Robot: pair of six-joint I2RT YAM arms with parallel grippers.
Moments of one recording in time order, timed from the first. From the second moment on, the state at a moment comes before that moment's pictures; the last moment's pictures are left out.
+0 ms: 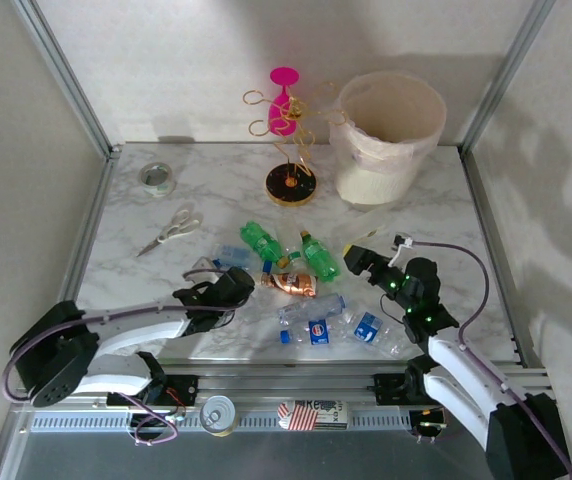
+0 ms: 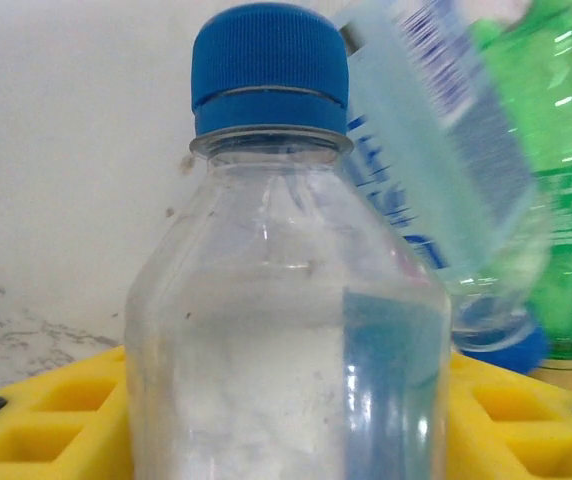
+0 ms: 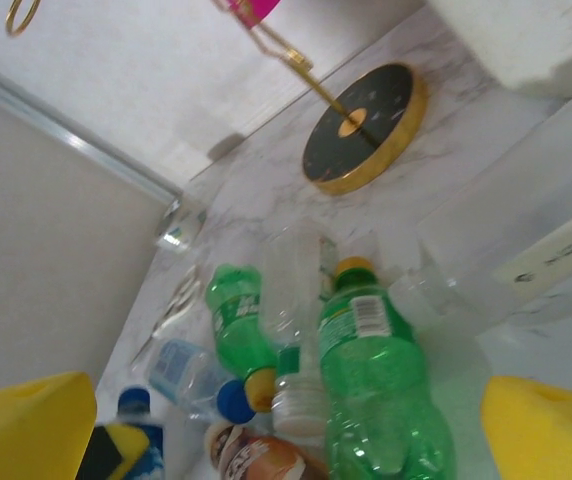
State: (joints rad) left arm -0.84 1.25 0.52 -0.20 -0.55 -1.52; right arm 0.35 0.81 0.24 0.35 -0.30 0.76
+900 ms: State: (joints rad) left arm -0.83 0.99 0.52 0.12 -0.63 -1.28; right arm 0.89 1.48 0.69 0.56 -0.45 0.57
